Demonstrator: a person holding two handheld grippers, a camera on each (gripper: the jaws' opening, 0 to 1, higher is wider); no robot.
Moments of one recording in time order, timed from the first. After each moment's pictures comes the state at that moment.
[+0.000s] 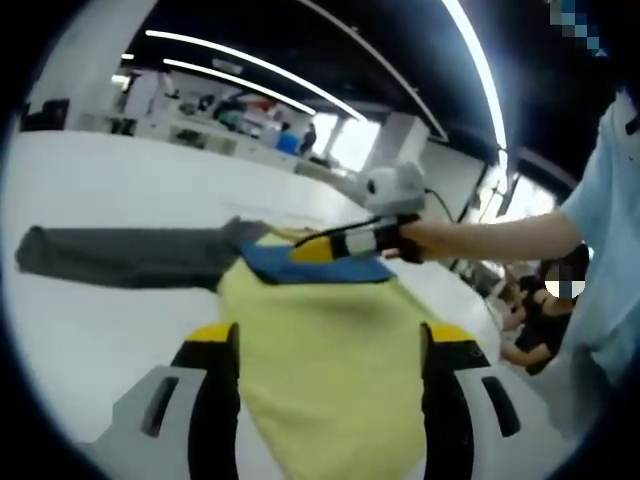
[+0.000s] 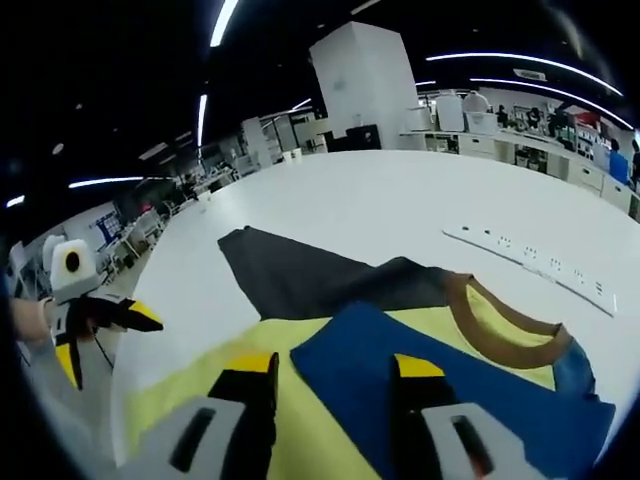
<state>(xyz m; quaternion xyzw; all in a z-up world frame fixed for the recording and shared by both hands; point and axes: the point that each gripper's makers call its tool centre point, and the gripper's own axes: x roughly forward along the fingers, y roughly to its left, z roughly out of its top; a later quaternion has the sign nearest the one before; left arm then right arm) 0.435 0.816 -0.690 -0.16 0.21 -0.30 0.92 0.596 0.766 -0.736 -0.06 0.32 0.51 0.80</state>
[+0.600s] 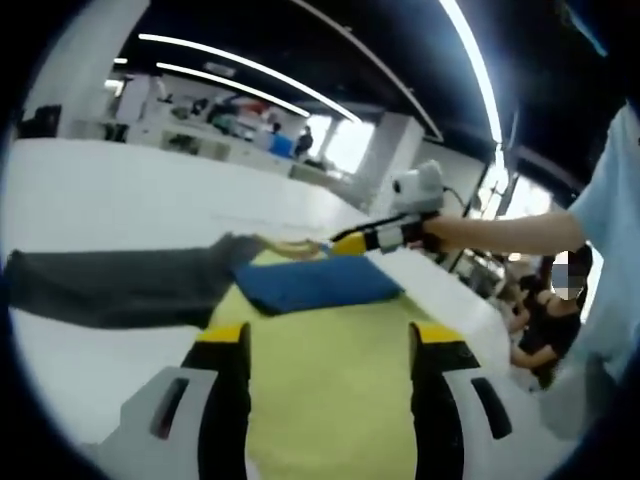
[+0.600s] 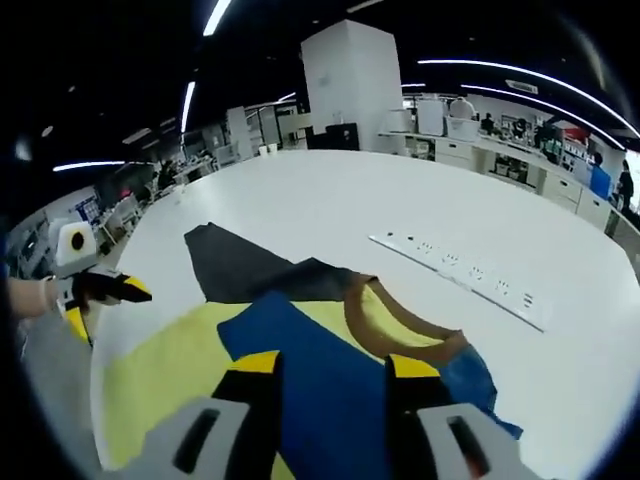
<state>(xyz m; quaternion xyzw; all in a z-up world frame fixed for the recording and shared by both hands) 0.488 0.804 -0.689 -0.15 0.20 -0.31 0.92 0.668 0.671 -0.719 -0.09 0.32 0.45 0.83</state>
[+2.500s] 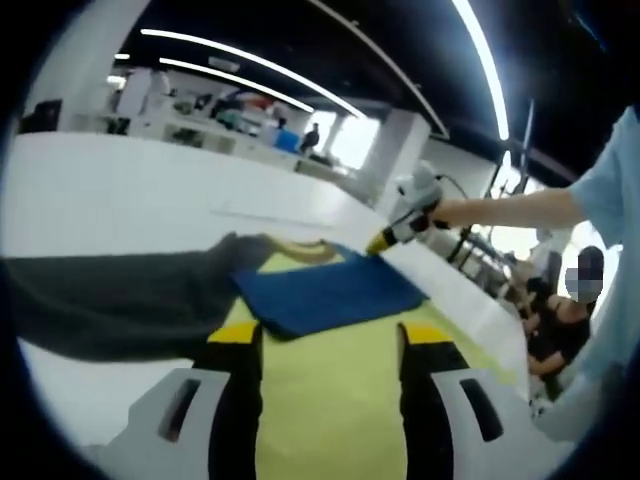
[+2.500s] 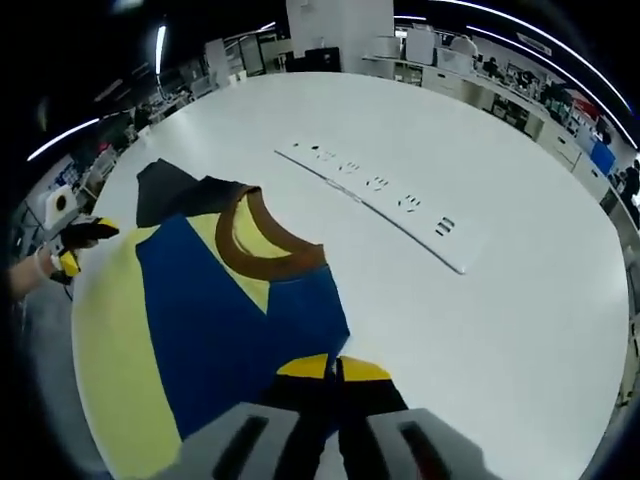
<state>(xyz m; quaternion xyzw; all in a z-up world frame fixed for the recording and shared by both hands) 0.540 0.794 -0.713 -0.16 0.21 -0.30 0.92 0.726 0.571 -0.761 -0.19 0.45 0.42 0.76</state>
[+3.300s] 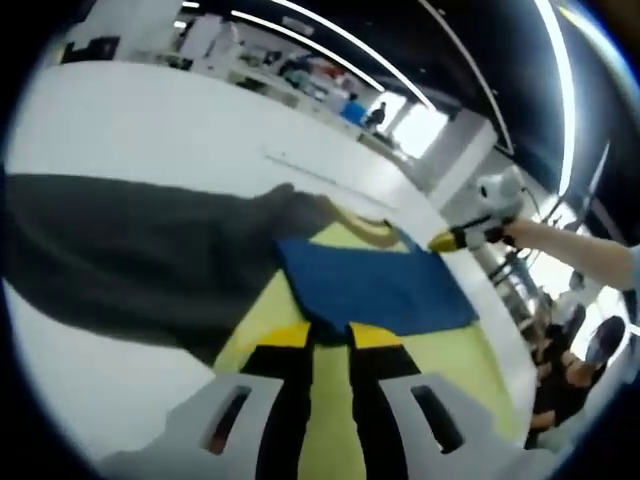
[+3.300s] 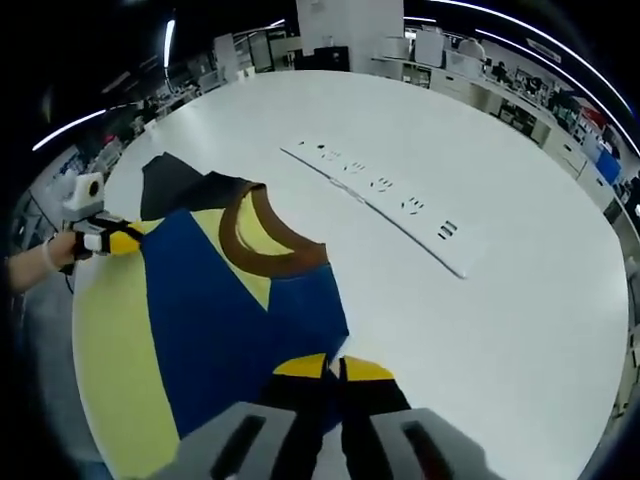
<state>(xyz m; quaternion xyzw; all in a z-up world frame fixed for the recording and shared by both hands) 0.576 0.801 -0.768 -0.23 0.32 -0.19 0.90 0.718 0.572 -0.761 -0.20 0.45 0.43 0.76</state>
